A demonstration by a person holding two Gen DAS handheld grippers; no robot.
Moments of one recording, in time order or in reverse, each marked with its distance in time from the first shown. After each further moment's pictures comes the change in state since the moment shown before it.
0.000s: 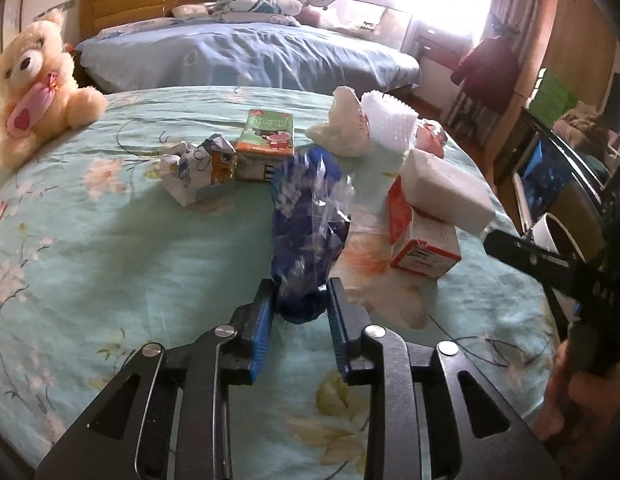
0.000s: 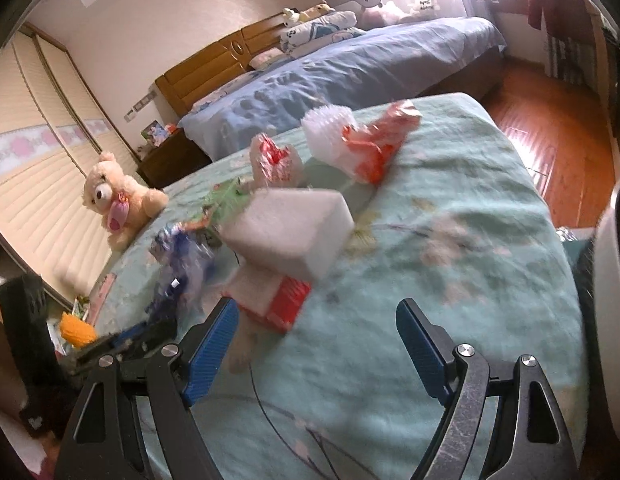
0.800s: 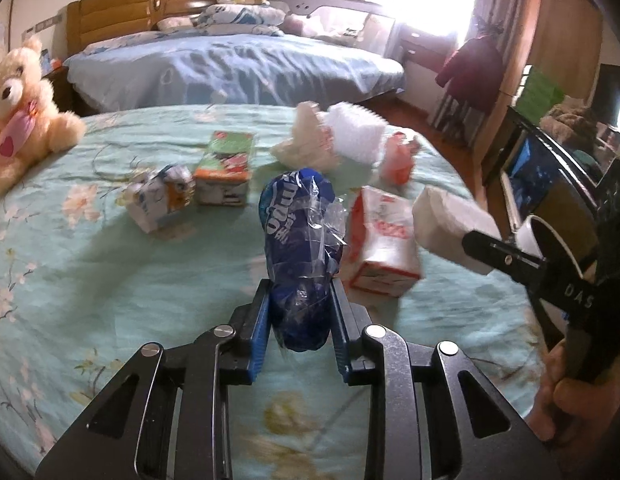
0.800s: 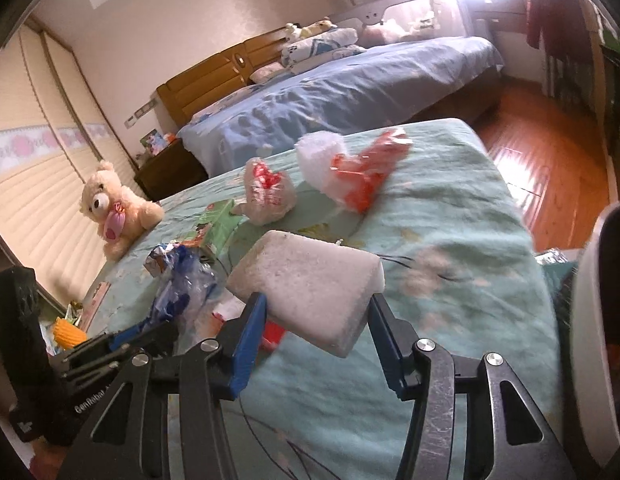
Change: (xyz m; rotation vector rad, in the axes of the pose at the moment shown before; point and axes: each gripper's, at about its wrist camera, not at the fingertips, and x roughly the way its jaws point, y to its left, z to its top) left arm -0.006 -0.033 0.009 0.052 -0.037 -0.039; right arm -0.019 -0.011 0.003 -0.027 -0.058 -0.033
